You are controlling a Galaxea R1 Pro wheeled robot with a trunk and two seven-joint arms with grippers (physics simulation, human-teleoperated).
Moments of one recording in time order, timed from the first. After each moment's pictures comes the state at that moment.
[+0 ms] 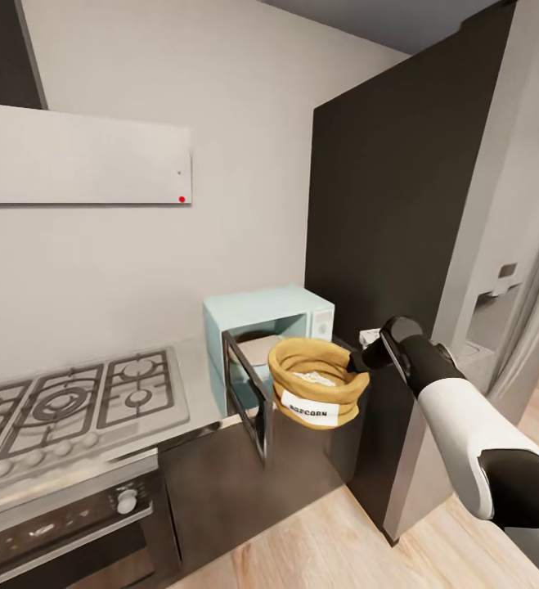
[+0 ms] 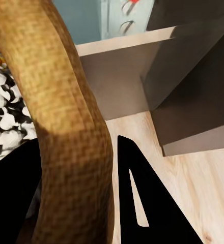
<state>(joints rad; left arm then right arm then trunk) -0.01 -0.04 0.01 -0.03 0.36 -0.07 0.07 -1.12 -0.07 0.05 -0.64 0.36 1.05 0.50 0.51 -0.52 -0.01</state>
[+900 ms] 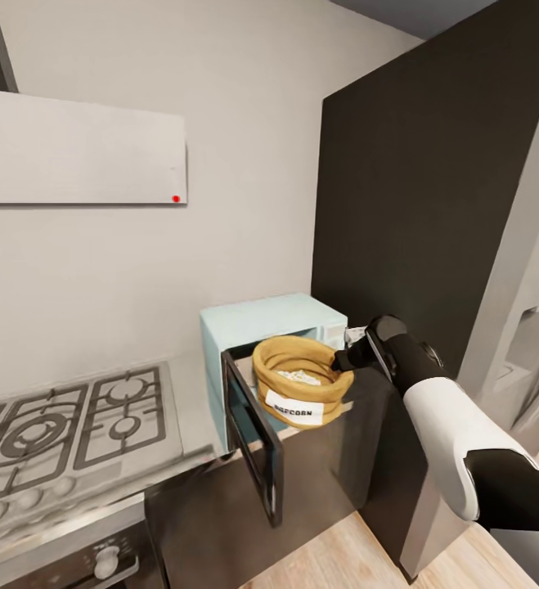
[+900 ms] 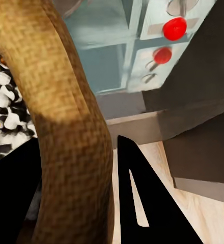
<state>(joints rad) -0.01 -0.04 0.01 -0.03 0.36 -0.07 0.07 -1.12 -0.01 0.05 -0.66 0.35 1.05 0.50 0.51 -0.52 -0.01</state>
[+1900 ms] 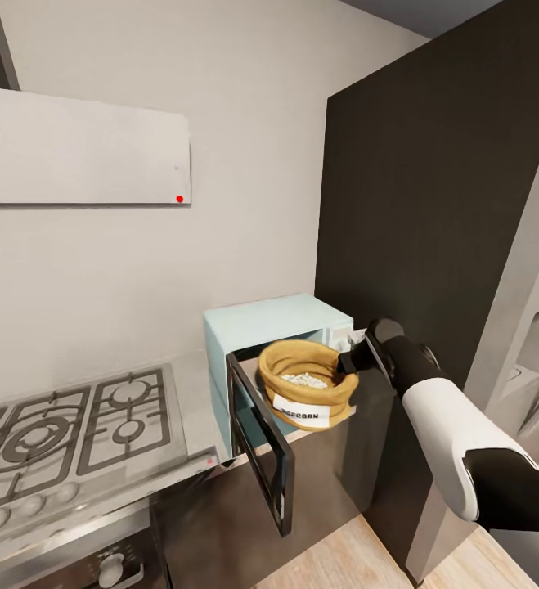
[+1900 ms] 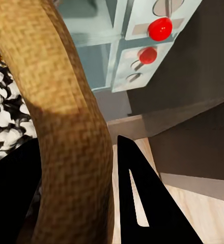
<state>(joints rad) -0.01 -0.04 0.01 -0.03 0.36 -0.07 0.07 -1.12 -0.01 0.06 -0.63 0.36 1.04 0.42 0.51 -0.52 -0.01</state>
